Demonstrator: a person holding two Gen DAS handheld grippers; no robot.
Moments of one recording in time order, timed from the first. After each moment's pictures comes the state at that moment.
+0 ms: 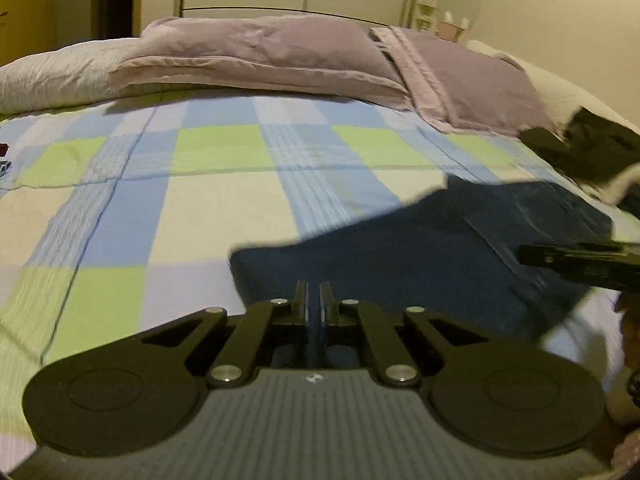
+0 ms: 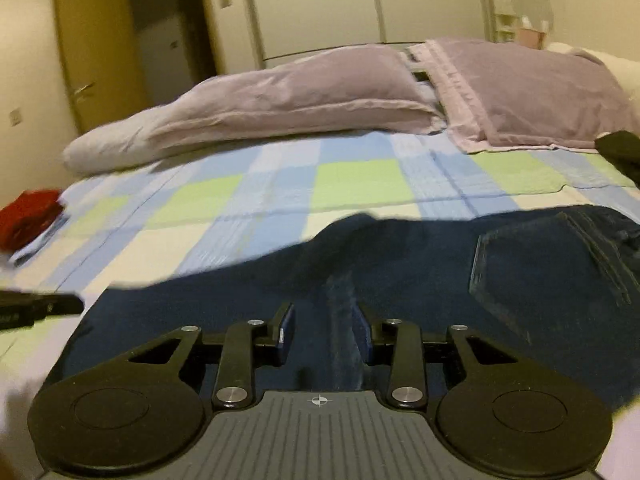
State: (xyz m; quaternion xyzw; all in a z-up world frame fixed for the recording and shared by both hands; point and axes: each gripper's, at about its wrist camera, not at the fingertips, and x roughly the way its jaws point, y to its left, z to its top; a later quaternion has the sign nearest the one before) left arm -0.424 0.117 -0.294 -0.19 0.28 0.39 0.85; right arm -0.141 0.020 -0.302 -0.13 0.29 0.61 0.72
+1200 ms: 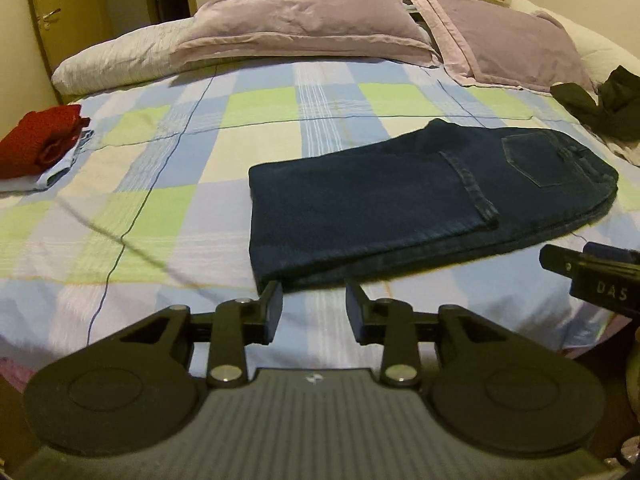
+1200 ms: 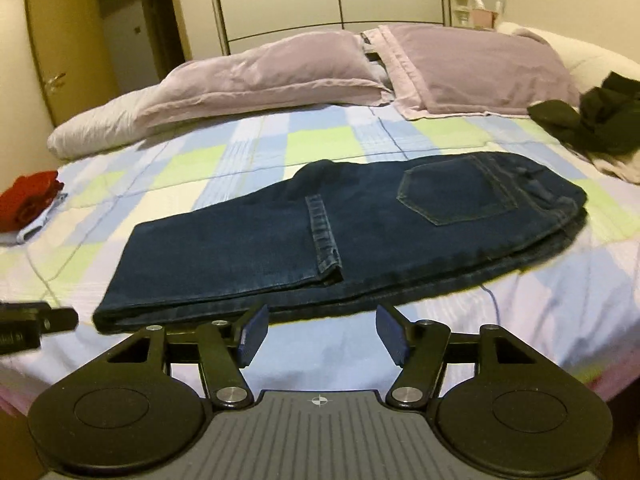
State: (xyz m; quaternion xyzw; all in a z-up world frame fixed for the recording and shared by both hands) left arm -0.404 -0.026 -0.235 -0.19 0.36 0.49 0.77; right arm -0.201 -0.099 -0.259 -0.14 0.33 0.54 0.76
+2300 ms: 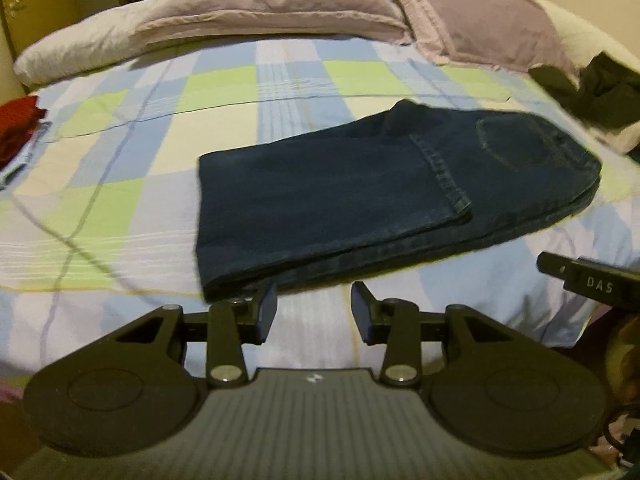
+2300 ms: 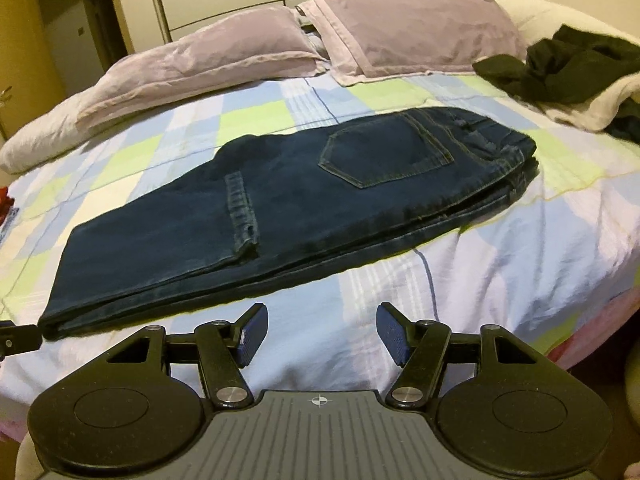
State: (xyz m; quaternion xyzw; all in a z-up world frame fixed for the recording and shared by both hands) left arm -0.372 0.005 -0.256 -0.22 0.38 0.43 0.79; right arm -0.145 -0.113 -0.282 -0.11 0.39 0.47 0.78
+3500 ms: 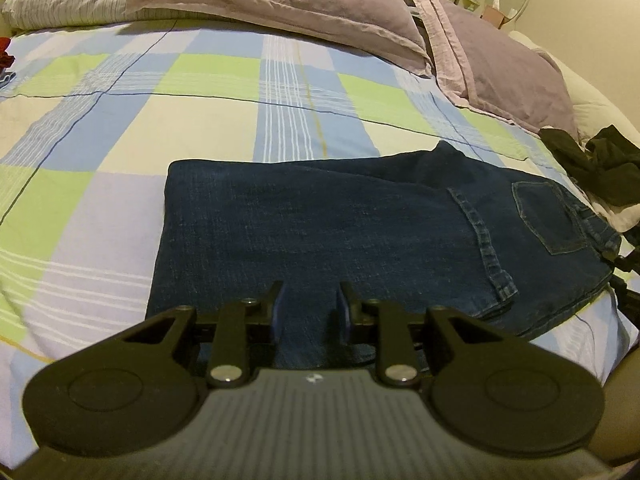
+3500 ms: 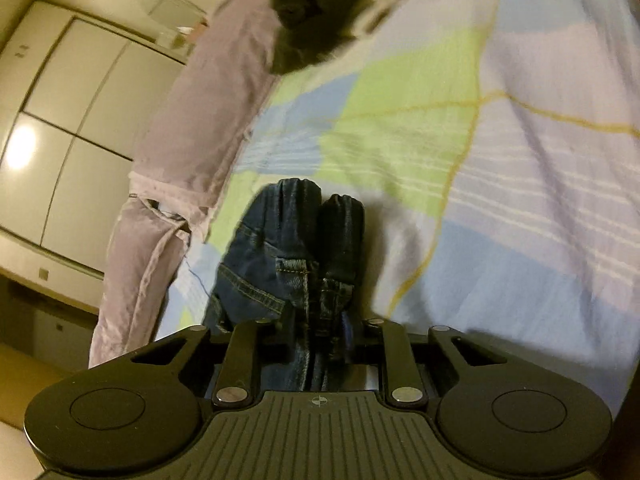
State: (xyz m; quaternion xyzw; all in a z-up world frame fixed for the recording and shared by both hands) left arm -0.370 0.102 -0.314 -0.30 0.31 0.42 0.80; right arm 0.123 -0.147 -0.353 0.30 0.51 0.32 0.74
